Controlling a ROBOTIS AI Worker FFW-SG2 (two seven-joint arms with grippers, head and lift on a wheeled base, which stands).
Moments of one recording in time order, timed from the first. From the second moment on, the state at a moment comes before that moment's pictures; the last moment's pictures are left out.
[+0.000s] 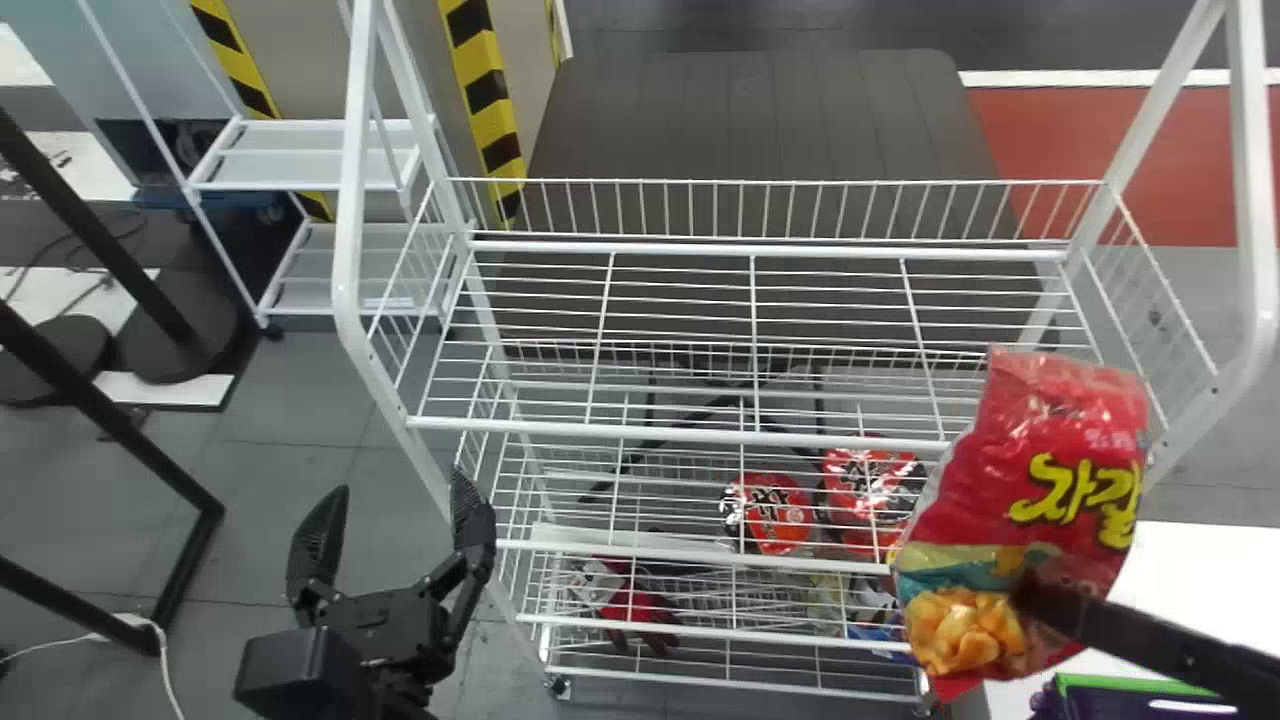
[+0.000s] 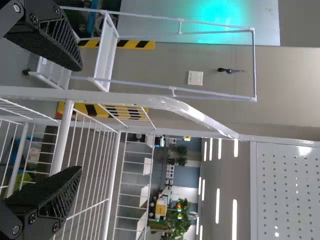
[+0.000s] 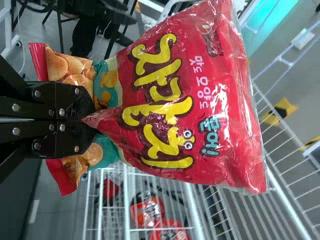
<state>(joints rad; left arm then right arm) 0.57 0.21 -0.18 -1.68 0.15 -0.49 0.39 0.43 0.00 -0.49 -2.55 -0.20 1.57 0.96</state>
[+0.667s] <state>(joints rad) 0.57 0.21 -0.18 -1.68 0.14 -0.49 0.40 0.29 0.00 -0.28 -2.54 -0.25 1.24 0.63</state>
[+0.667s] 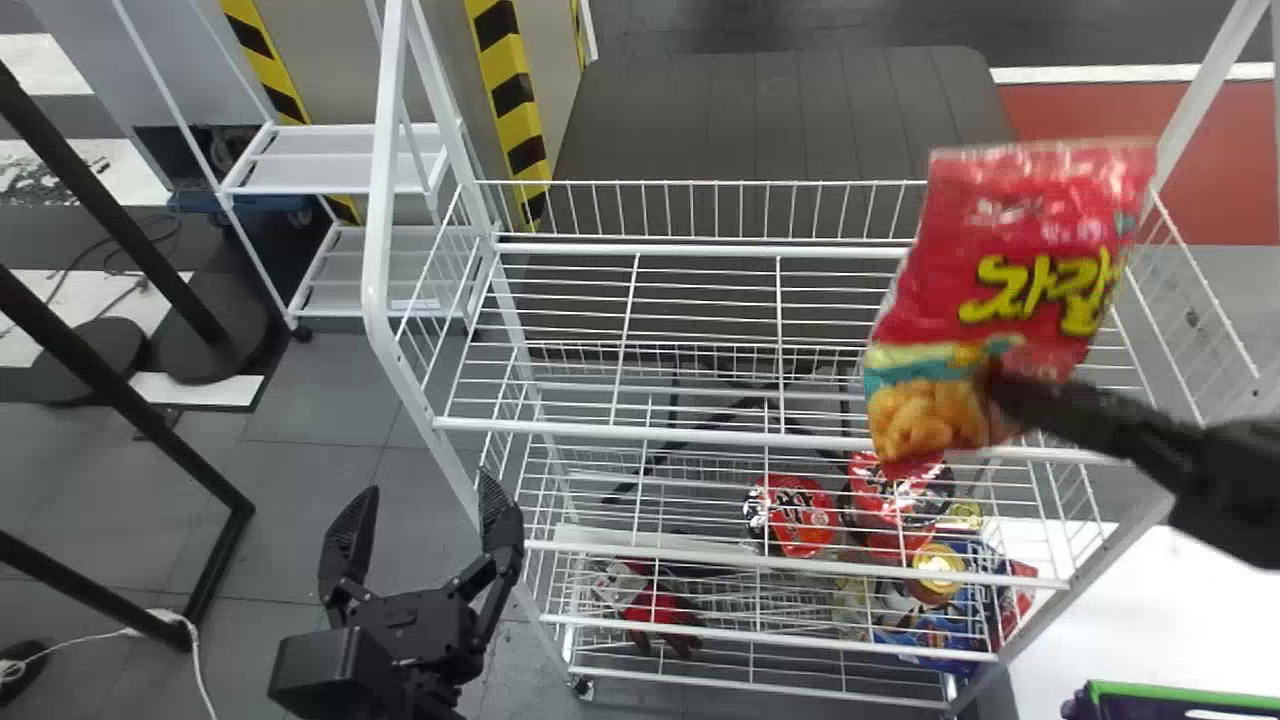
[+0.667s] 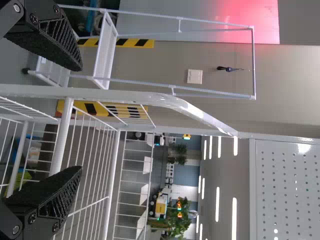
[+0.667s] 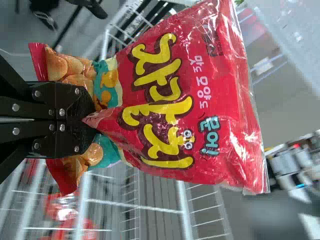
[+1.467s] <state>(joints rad) 0.58 0.21 -0.18 -1.68 0.13 -0.51 0.40 0.07 0.00 0.01 -2.04 -0.22 0.65 0.39</state>
